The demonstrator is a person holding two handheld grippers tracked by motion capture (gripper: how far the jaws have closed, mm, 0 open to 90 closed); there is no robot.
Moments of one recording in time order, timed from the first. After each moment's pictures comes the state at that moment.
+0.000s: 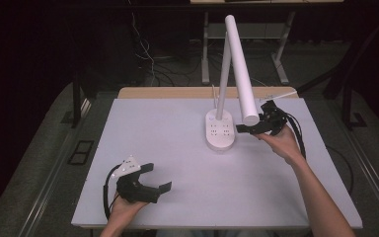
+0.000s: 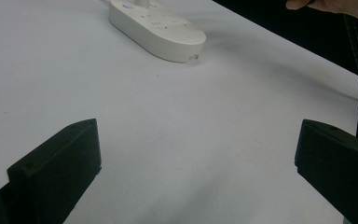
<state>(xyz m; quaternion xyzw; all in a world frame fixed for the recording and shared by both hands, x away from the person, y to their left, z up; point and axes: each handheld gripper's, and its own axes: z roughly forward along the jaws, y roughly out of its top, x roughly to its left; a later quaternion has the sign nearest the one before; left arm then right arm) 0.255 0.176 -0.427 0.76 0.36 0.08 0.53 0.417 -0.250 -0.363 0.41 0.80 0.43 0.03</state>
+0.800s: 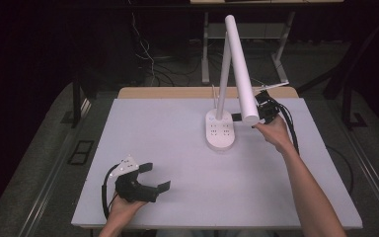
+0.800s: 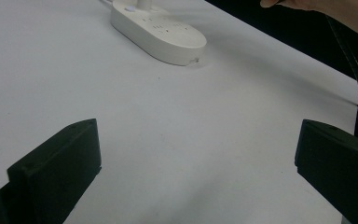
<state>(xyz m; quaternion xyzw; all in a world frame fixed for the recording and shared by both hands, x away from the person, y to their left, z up) 0.256 0.179 -0.427 0.75 0.37 0.08 0.54 0.460 -0.243 -0.369 0.44 0.79 0.43 0.04</state>
